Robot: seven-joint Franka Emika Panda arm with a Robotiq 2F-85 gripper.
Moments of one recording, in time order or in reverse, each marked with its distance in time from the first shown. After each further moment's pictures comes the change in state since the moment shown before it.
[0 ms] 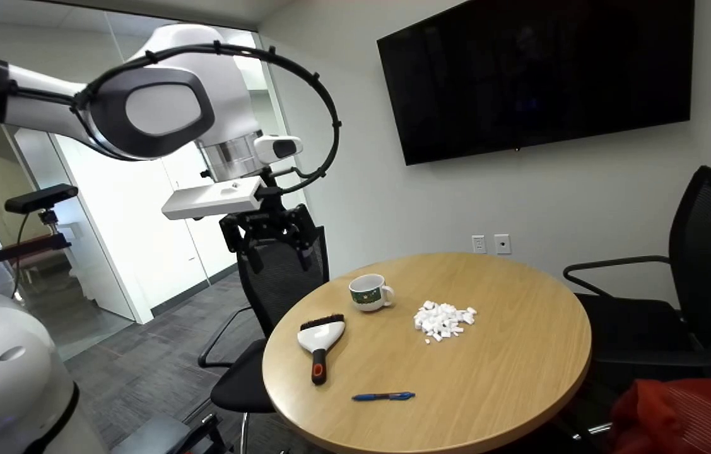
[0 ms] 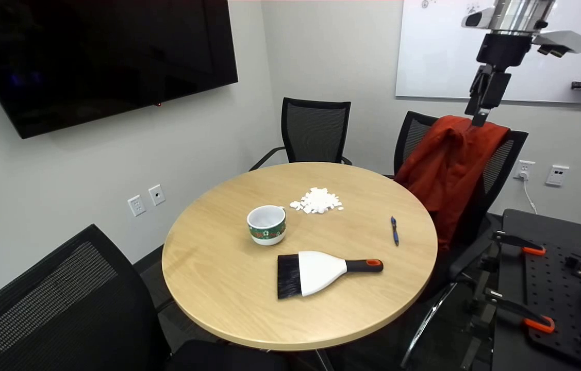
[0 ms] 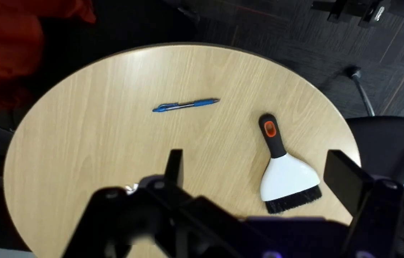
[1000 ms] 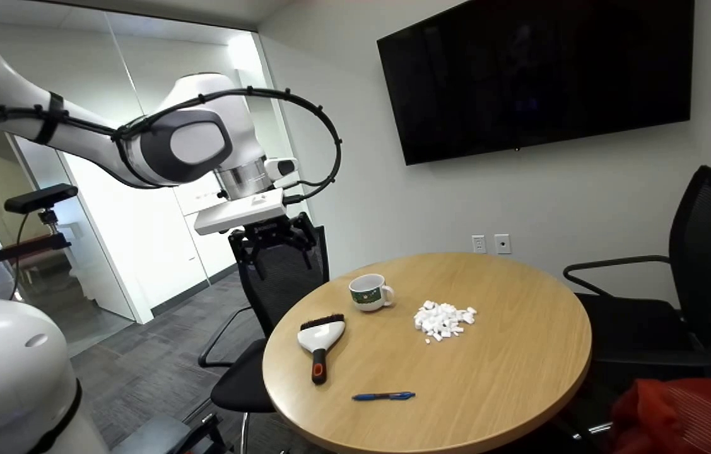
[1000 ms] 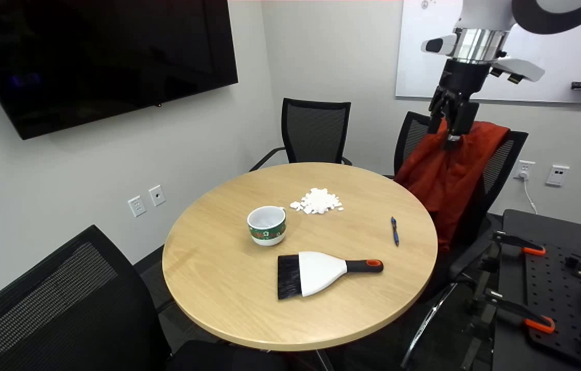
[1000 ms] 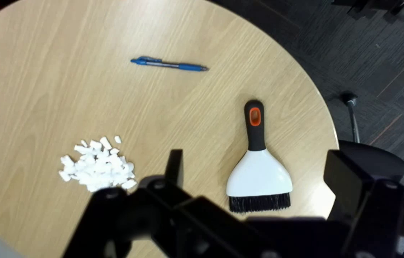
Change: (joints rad) arm 0.138 0.185 0.062 -0.005 0.019 0.220 -0.095
